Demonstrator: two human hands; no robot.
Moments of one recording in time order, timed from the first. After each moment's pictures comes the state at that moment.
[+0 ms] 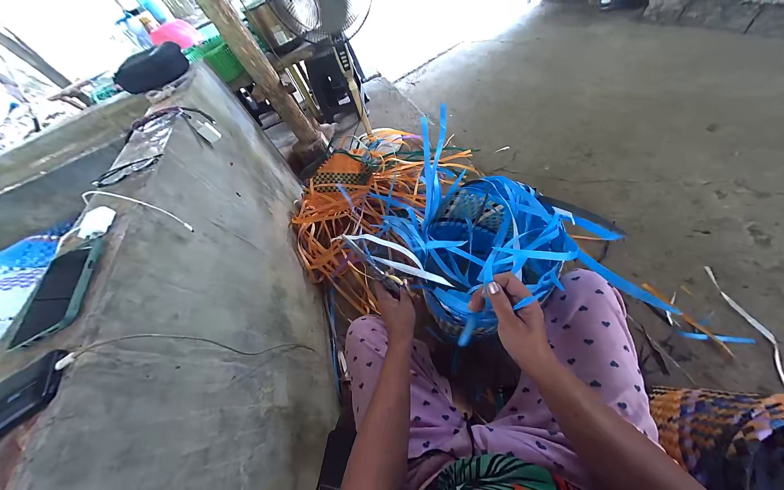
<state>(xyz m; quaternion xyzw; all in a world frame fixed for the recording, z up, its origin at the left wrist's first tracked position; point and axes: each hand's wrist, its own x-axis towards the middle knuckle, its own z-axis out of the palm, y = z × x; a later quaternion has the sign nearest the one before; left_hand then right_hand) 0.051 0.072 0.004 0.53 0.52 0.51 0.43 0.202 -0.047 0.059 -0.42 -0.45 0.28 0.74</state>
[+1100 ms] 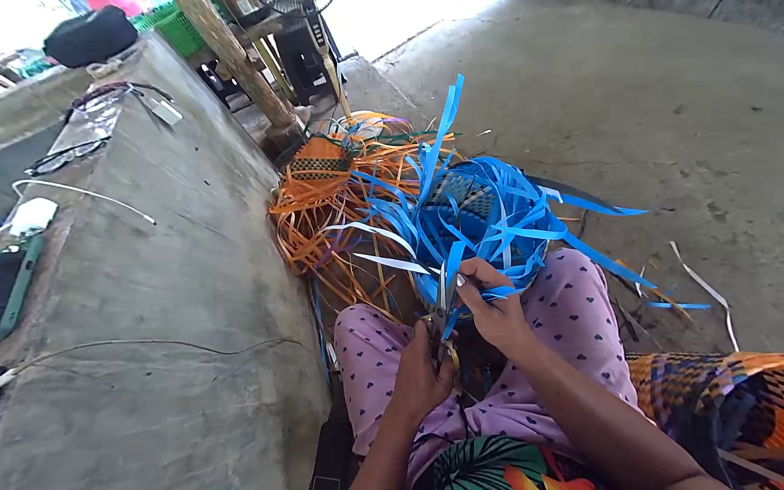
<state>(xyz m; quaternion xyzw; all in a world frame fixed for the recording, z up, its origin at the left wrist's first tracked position) 0.014 -0.038 0.022 0.80 0.33 0.30 0.40 0.186 -0.041 0.074 -0.40 -0.51 0.26 0.72</state>
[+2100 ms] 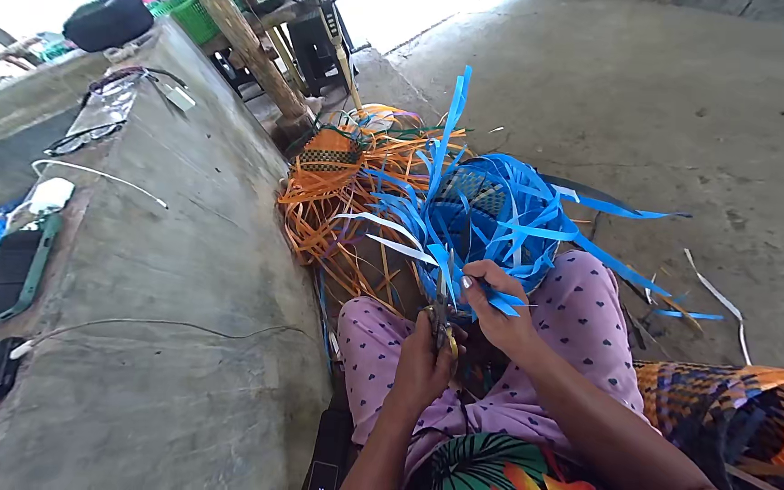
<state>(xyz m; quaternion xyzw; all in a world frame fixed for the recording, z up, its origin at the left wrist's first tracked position) 0.019 -0.038 0.046 0.76 0.29 0.33 0.47 0.186 -0.044 0.065 -0.45 -0.53 0.21 0.69</state>
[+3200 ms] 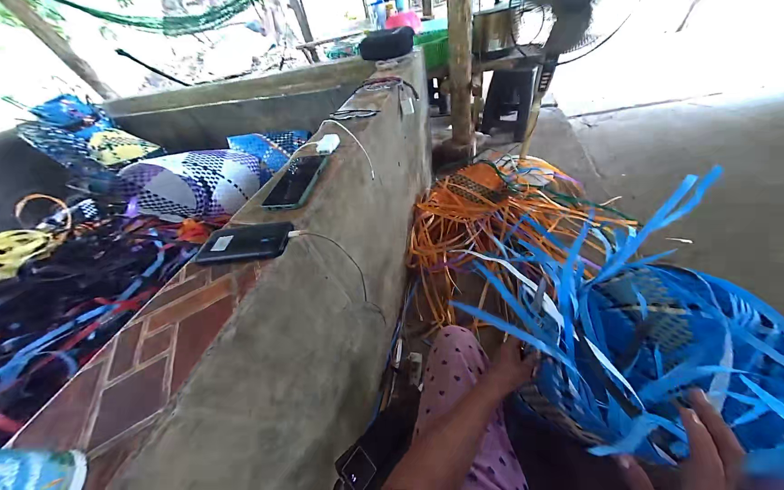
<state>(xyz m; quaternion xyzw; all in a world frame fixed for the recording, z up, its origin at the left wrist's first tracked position) 0.020 0.064 -0.018 0.61 0.52 0.29 0.52 0.216 -0.064 0.017 -0.50 -0.71 0.02 0.50</state>
